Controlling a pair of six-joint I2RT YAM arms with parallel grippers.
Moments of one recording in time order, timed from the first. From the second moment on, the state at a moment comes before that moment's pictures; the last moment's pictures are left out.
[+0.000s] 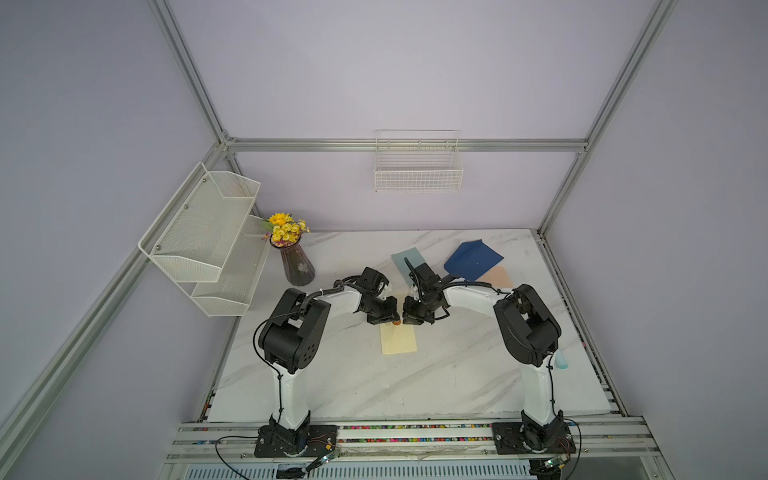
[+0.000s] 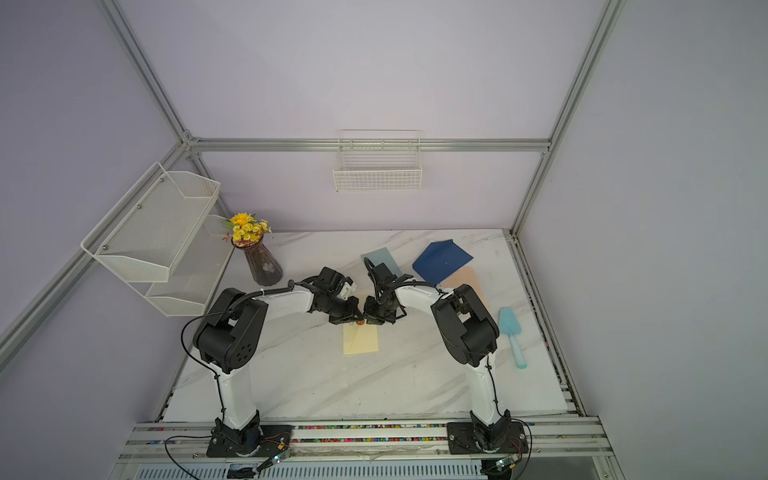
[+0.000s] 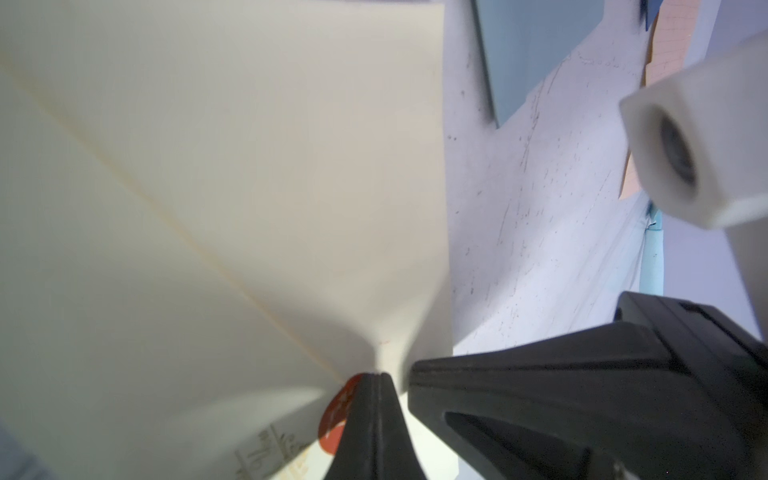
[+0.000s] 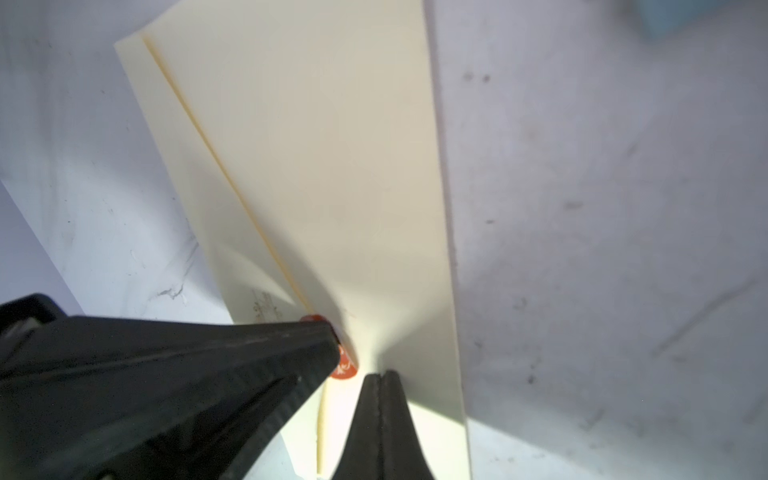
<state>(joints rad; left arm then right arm) -0.45 1.95 1.17 -0.34 0.49 -0.52 0.60 2.06 1.41 -0.55 -0.35 0.77</state>
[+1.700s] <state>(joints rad) -0.42 1.95 1.15 -0.36 0.57 -0.51 0.58 2.04 1.37 -0.54 -0.38 0.78</state>
